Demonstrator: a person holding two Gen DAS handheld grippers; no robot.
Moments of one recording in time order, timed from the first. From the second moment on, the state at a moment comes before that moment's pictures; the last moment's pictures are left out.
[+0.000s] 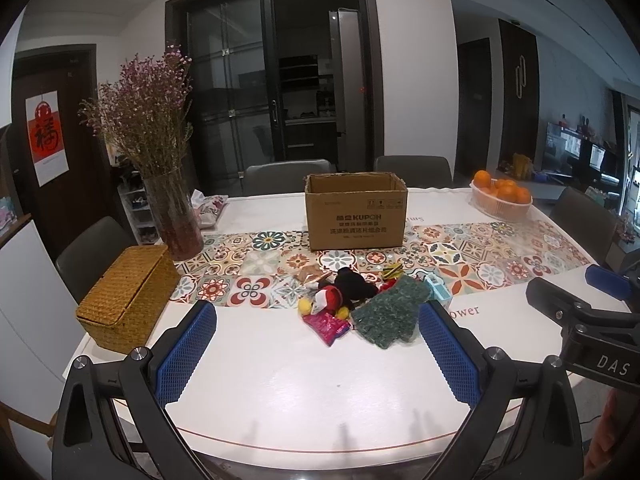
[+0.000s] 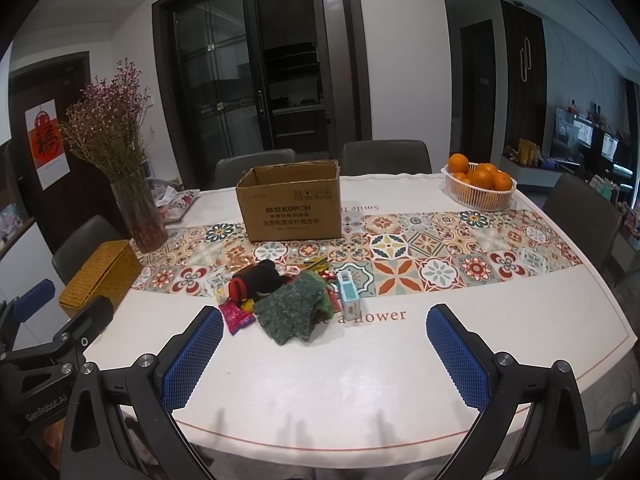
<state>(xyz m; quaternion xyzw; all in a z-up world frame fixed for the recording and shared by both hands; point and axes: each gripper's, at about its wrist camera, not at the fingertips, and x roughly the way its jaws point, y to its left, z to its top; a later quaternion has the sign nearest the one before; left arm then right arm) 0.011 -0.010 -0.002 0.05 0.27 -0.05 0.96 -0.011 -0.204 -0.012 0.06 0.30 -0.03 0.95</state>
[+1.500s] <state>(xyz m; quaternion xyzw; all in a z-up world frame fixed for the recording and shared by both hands) 0.180 -0.091 -0.112 0.17 0.36 -0.28 0.87 0.144 -0.253 -0.107 0.09 0.46 -0.07 0.88</state>
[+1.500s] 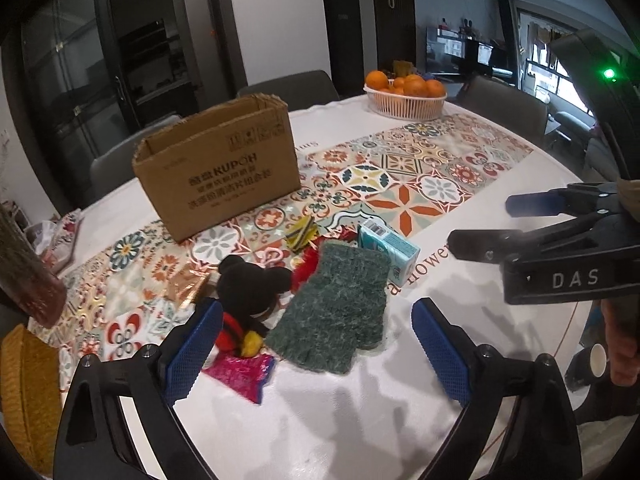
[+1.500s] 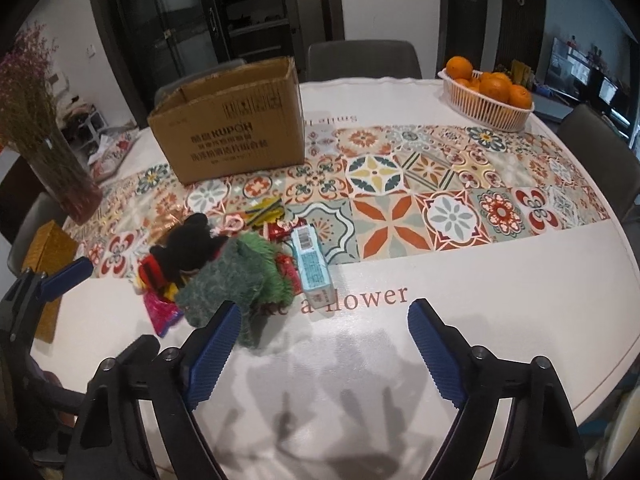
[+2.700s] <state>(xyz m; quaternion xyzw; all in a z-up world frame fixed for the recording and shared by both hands) 0.252 -0.120 -0.202 0.14 0.49 -0.30 0.81 0.242 -0.267 -0.197 0.06 0.56 0.05 0.83</state>
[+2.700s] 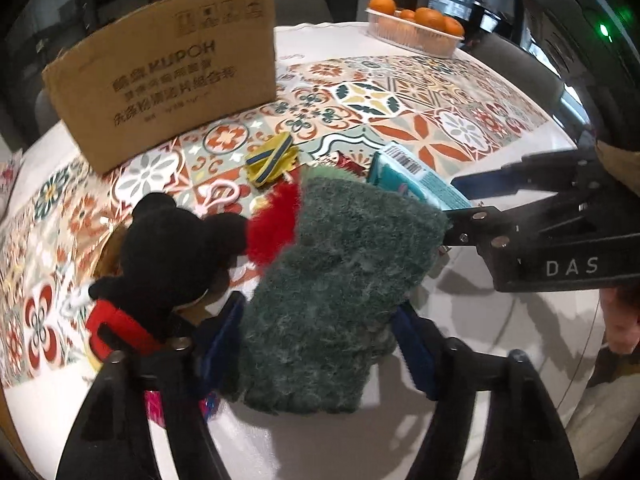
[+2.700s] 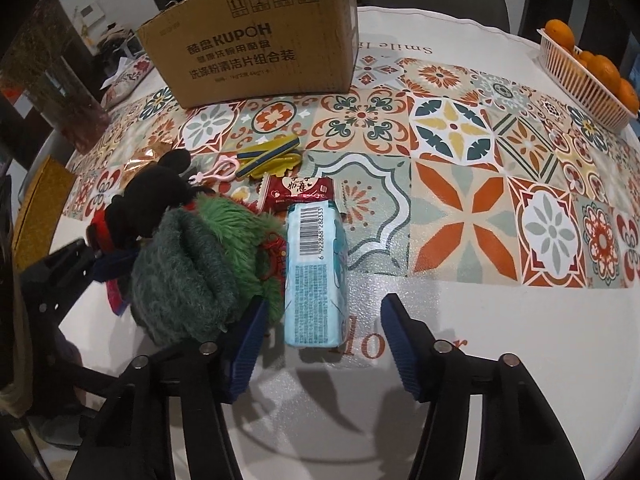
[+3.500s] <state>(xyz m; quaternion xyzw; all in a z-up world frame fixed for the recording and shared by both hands) 0.230 -0.094 -0.145 0.02 0.47 -0.25 0.85 0.226 -0.268 -0.178 0.10 0.54 0.05 0.83</state>
